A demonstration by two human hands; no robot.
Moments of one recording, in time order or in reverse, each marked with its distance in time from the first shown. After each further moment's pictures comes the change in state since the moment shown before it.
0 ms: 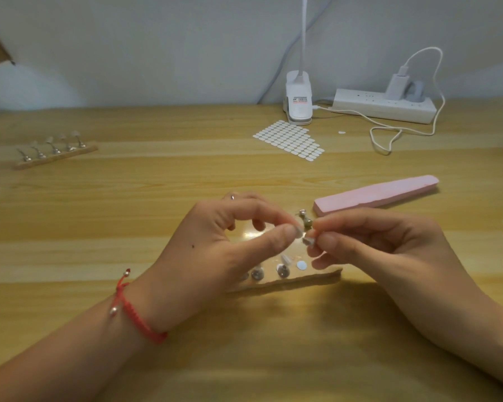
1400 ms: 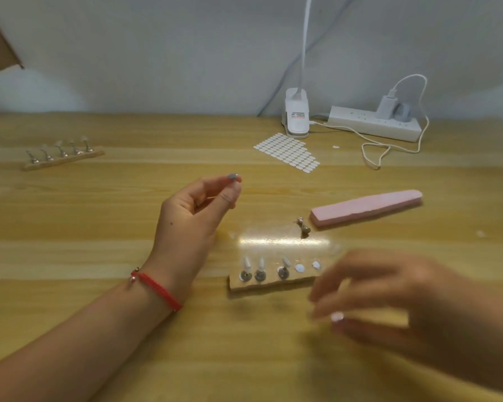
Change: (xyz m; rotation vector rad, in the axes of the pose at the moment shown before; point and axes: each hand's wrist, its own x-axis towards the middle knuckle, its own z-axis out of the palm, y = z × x) left_hand 0.012 -0.028 -0.008 -0.380 0.494 -0.204; right_hand -0.014 -0.012 -0.033 -0.977 -0.576 -0.494
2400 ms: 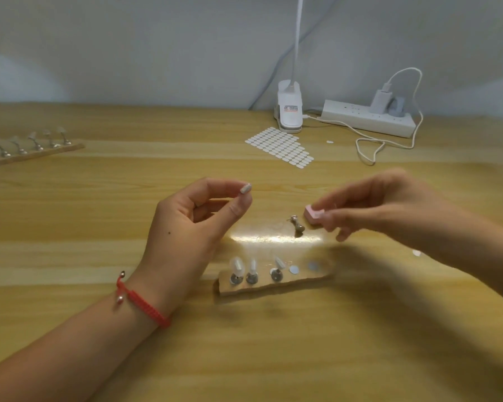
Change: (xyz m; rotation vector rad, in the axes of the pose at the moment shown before) left_hand -0.006 0.001 0.003 0.052 -0.121 0.019; right_hand 0.041 0.047 -0.025 0.640 0.183 0.649
